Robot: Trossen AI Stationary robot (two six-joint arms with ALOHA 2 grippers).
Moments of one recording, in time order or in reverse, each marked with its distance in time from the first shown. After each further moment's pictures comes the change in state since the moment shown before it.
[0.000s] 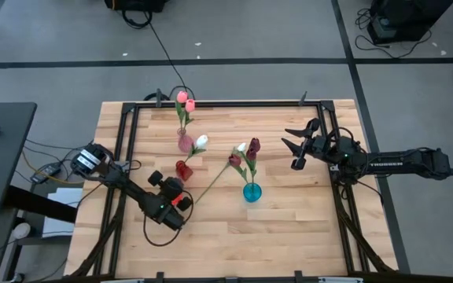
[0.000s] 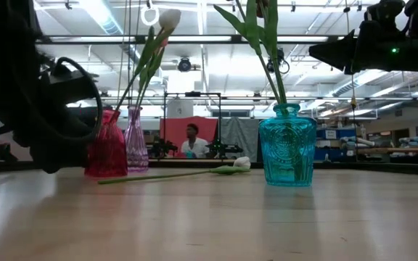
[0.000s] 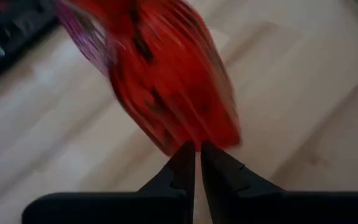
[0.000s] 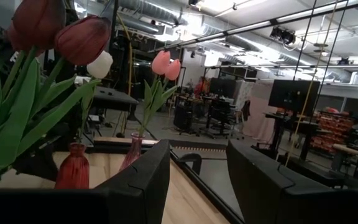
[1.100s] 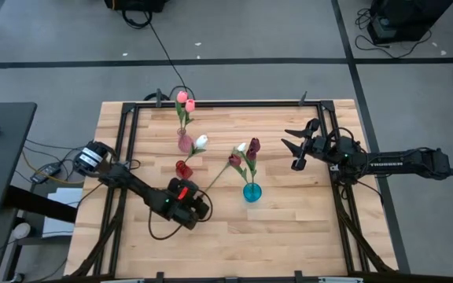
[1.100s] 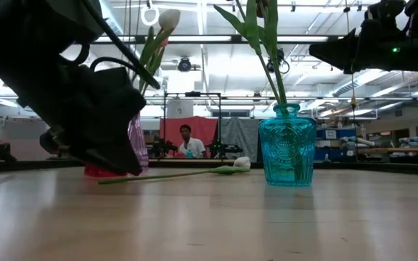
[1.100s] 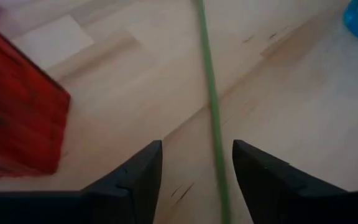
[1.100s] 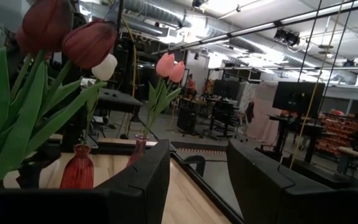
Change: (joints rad) left arm 0.085 0.000 0.051 0.499 0.165 0.171; right arm 0.000 0.000 0.000 0.003 -0.018 0.002
